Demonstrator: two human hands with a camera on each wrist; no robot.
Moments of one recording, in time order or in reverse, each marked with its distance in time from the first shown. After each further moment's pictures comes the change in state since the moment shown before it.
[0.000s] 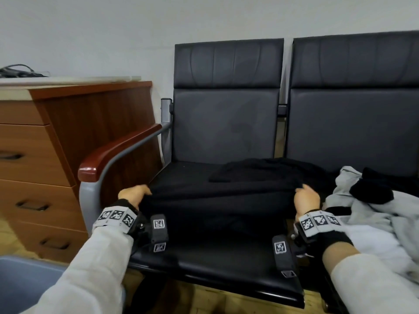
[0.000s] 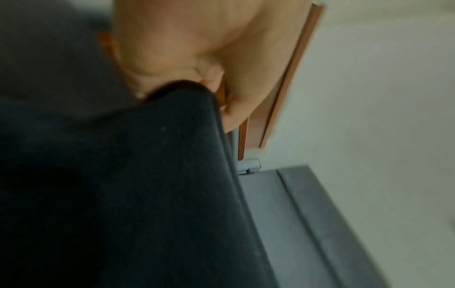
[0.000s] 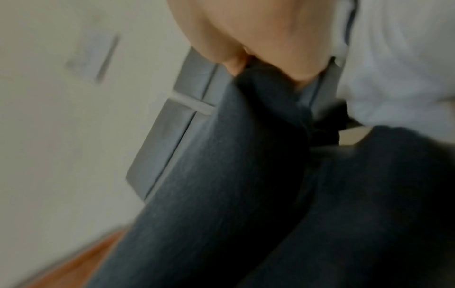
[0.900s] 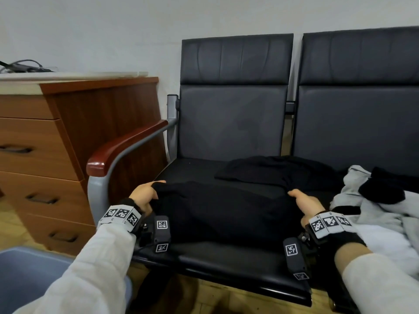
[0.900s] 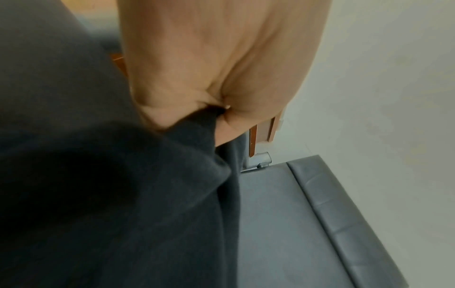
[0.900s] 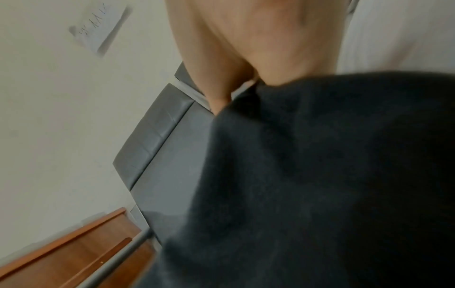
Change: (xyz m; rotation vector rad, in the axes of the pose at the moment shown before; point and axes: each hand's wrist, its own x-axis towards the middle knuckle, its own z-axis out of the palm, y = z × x) left_hand -0.006 -0.007 -0.001 0.031 -0.184 0.071; right_hand 0.009 0.018 0.000 -0.145 -0.118 0.110
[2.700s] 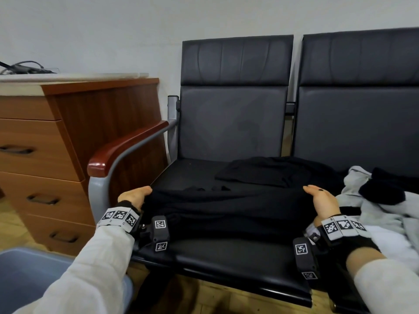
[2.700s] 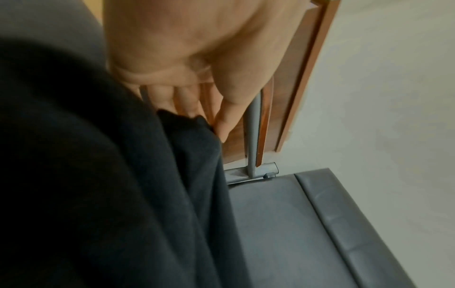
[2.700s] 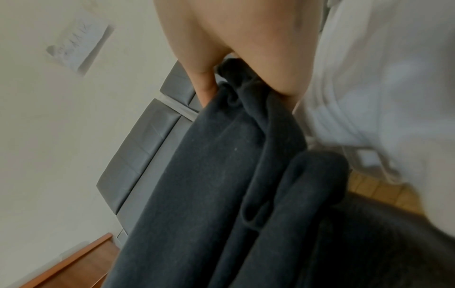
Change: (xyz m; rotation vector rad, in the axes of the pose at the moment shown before) left_hand 0.025 -0.019 -0.026 -0.153 0.248 -0.125; right_hand 0.014 0.000 -0.027 0.040 0.016 -0.262
